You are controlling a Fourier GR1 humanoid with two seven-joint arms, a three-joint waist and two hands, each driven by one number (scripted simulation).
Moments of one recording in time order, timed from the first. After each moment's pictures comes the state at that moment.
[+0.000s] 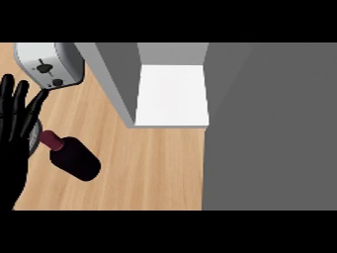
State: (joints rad) left arm -0.02 0.08 -0.01 -2.10 -0.01 -0.02 -0.04; right arm -0.01 -0.10 0.01 -2.10 0.00 -0.02 0.01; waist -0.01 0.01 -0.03
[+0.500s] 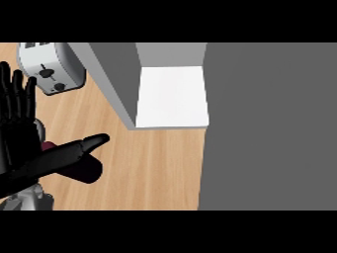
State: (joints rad) left arm -0.14 0.01 -0.02 -2.00 -0.21 0.37 0.19; right arm 0.09 -0.11 0.13 -2.18 -0.14 0.13 0.04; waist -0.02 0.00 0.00
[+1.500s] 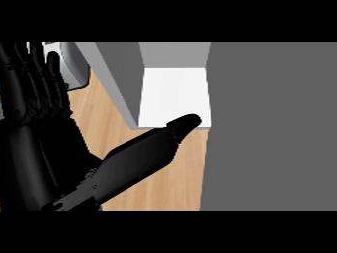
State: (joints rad) left arm -0.60 0.00 -0.45 -2.08 -0.99 0.73 1.12; right arm 0.14 -0.17 0.13 -2.37 -0.34 0.18 0.26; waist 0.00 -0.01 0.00
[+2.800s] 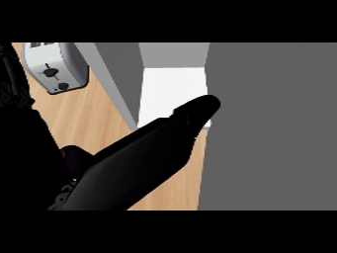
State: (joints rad) left arm -0.86 0.00 -0.40 -2.10 -1.17 0.52 1.32; right arm -0.02 -0.16 0.16 -2.38 -0.32 0.06 0.39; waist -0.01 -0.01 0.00
